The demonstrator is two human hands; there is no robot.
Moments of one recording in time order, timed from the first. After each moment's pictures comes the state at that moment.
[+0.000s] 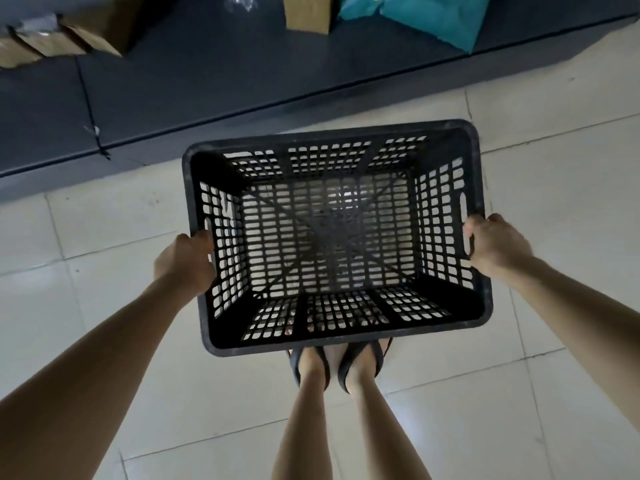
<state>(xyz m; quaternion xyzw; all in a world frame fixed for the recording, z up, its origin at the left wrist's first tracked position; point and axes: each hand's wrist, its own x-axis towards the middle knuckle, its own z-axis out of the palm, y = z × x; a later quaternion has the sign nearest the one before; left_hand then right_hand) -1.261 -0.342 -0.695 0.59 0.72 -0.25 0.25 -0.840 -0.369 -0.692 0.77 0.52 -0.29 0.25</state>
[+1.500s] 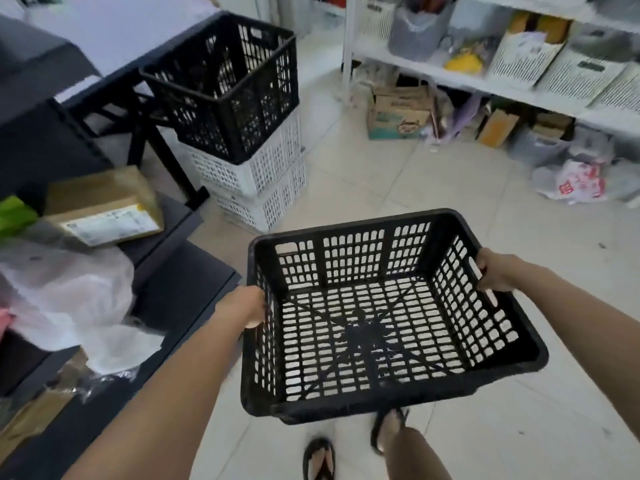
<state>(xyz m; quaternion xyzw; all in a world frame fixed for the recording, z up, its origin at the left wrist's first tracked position) -0.444 -0.149 -0.243 0.86 0.36 -0.34 0.15 -0.156 -0.463 -0.205 0.93 0.16 -0.33 0.11</state>
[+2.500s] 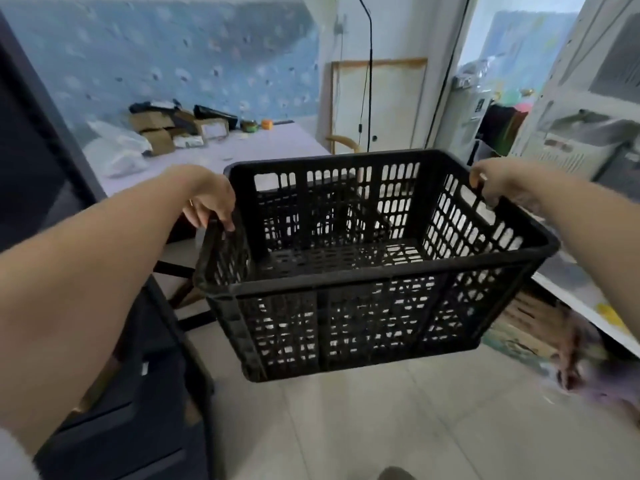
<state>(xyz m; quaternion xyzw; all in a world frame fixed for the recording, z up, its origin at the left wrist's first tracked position) -0.103 0.197 0.071 0.74 0.62 -0.16 0.20 0.318 0.056 0.089 0.85 0.51 -0.07 0.08</state>
